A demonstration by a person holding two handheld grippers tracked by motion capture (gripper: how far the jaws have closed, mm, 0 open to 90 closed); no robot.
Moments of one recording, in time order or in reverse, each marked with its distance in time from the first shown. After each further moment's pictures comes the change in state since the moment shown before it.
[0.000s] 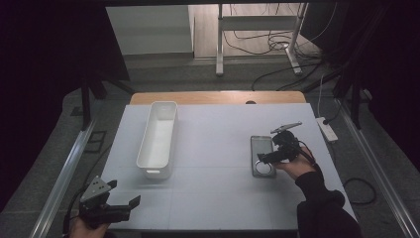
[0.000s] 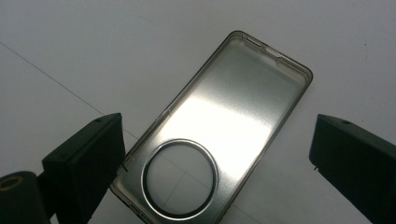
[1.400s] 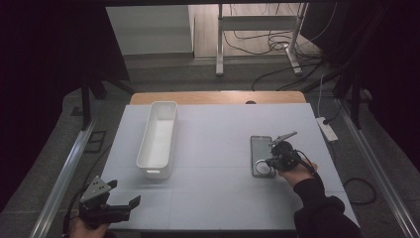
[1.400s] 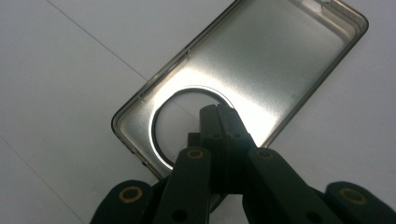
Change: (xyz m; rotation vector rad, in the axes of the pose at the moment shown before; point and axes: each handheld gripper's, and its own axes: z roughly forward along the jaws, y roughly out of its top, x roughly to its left) left arm 0.000 0.000 0.000 -0.003 -0.002 0.002; right arm 0.005 -0.026 0.010 0.109 0.043 -0.093
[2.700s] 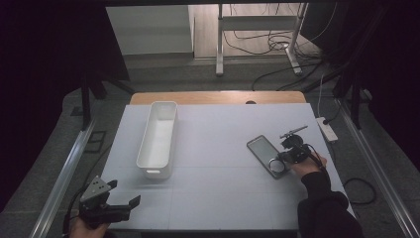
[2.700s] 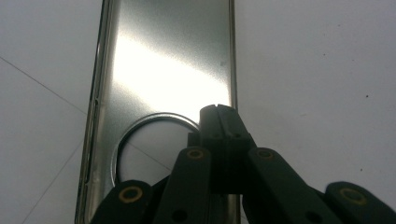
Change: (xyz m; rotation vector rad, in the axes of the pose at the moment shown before) left arm 0.001 0.000 0.001 0.004 0.000 -0.006; right arm -0.048 -0.004 0.006 0.023 -0.089 0.094
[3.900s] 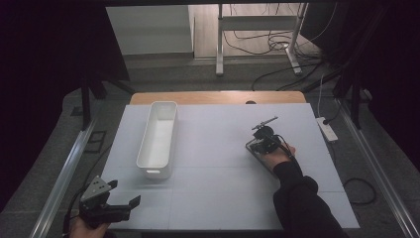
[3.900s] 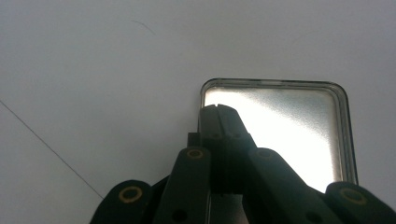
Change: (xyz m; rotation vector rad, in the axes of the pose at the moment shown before) left arm 0.000 0.000 0.000 0.004 -0.004 0.001; right arm 0.049 0.060 0.040 -0.054 0.104 -0.056
